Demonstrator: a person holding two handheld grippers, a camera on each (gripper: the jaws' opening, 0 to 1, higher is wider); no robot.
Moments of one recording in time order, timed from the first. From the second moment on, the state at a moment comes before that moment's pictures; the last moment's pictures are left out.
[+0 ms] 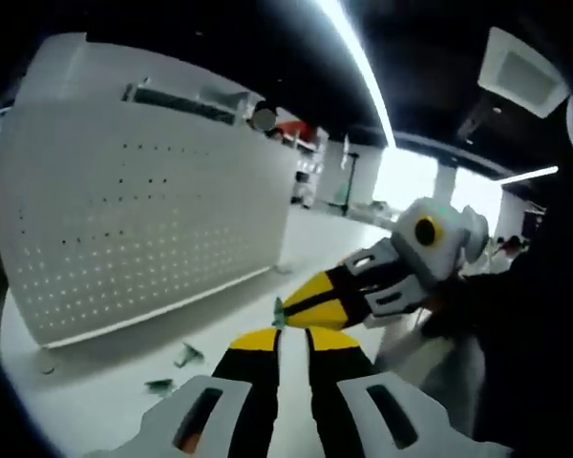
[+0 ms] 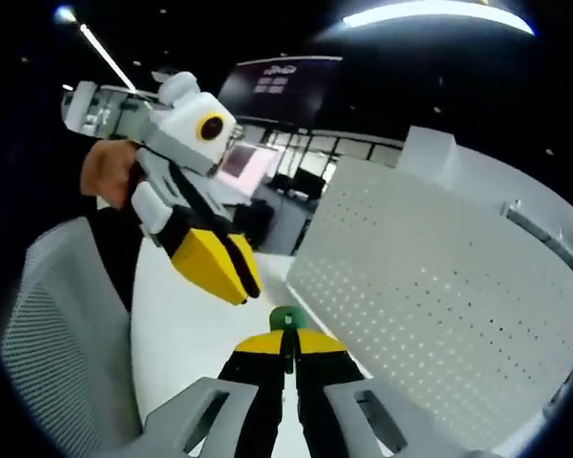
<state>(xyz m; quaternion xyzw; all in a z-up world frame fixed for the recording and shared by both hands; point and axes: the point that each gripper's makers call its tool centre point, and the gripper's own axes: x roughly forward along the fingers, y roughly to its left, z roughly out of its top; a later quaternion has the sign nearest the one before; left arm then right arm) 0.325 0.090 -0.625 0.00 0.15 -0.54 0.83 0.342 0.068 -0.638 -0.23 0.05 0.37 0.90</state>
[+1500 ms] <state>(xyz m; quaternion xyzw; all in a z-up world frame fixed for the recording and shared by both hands) 0.379 0.150 -0.639 0.12 0.04 -0.35 0.93 0.410 -0.038 -0.585 -0.15 0.04 0.20 0.97</state>
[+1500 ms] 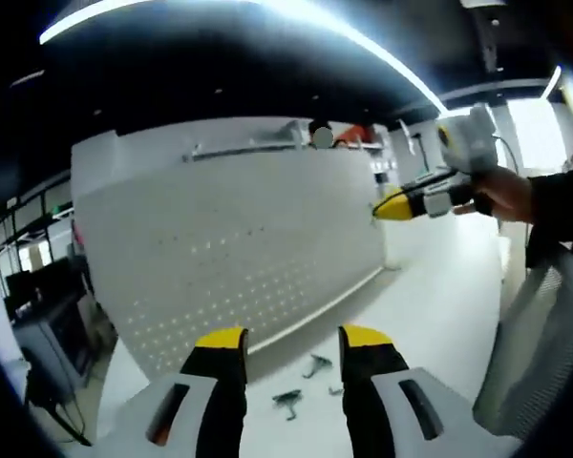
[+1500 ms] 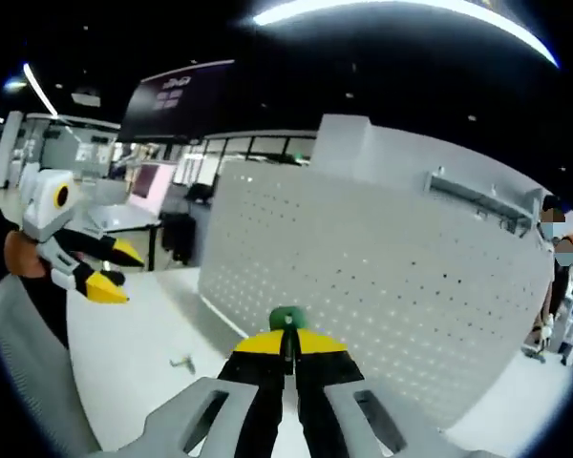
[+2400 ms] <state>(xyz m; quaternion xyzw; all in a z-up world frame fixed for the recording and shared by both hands) 0.373 0.140 -0.656 0.16 0.05 -0.37 0.92 0.530 -0.107 -0.499 -0.07 -0.01 0.08 0.99</state>
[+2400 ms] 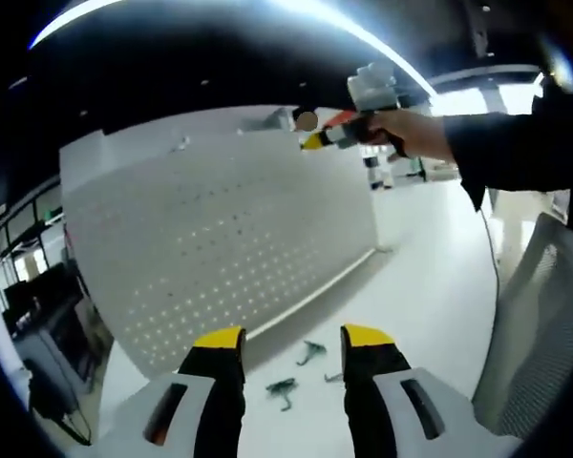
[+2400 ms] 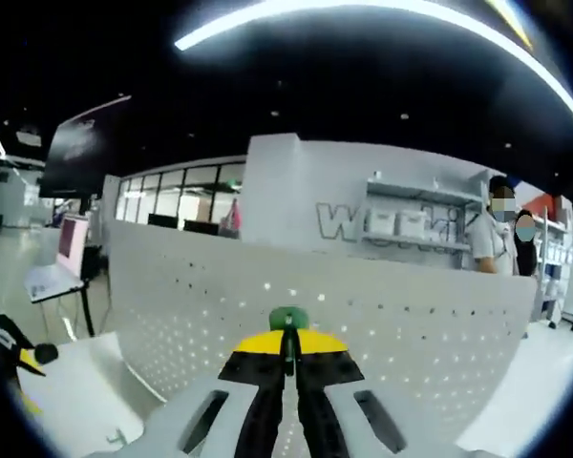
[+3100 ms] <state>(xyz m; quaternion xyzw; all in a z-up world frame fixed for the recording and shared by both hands) 0.369 0.134 -0.663 0.16 0.07 -0.38 0.91 0.558 -0.118 -0.495 -0.06 -0.01 0.05 1.00</state>
